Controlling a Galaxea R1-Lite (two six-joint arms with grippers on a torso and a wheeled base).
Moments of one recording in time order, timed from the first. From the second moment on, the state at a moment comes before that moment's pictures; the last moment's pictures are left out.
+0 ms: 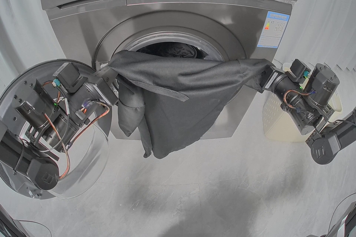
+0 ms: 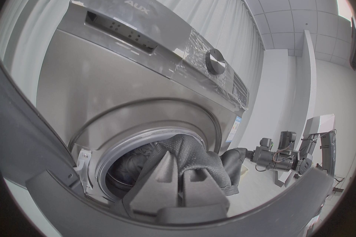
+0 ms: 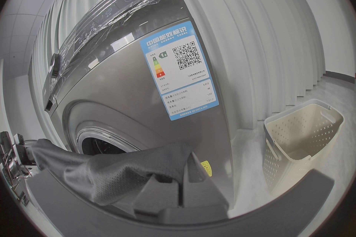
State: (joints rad) left arm -0.41 1.73 -0.58 -1.55 -0.17 -0.24; right arm 0.44 1.81 -0.76 -1.30 -0.27 0.24
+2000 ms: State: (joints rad) left arm -0.59 1.78 -0.67 -1.55 -0.10 -0.21; right arm 0.69 1.93 -0.34 -1.49 -0.13 0.16
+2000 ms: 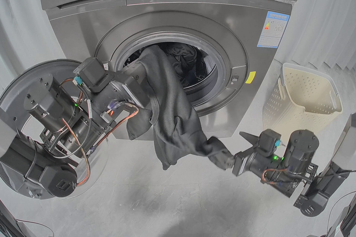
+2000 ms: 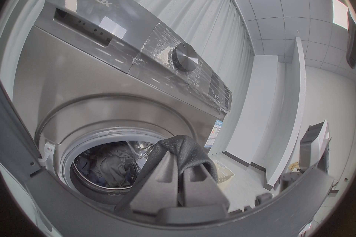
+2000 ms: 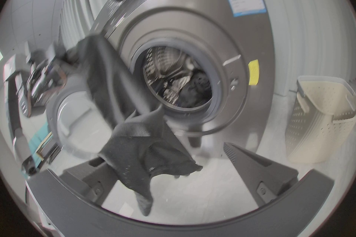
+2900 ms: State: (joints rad) left arm -0.60 1.74 -0.71 -1.55 -0.10 -0.18; right arm 0.84 2.19 -0.30 -1.51 -0.13 0.18
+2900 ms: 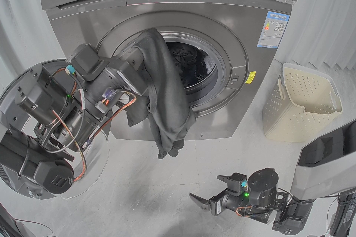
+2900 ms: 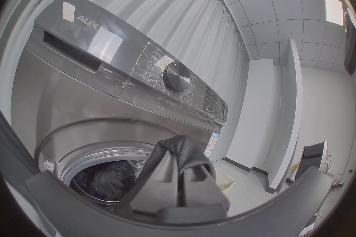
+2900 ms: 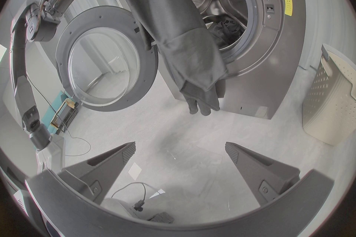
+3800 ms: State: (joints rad) left arm -0.63 1.74 -0.70 -1.55 -0.10 -0.17; right arm 0.77 2.39 -0.99 -1.46 -0.07 0.07
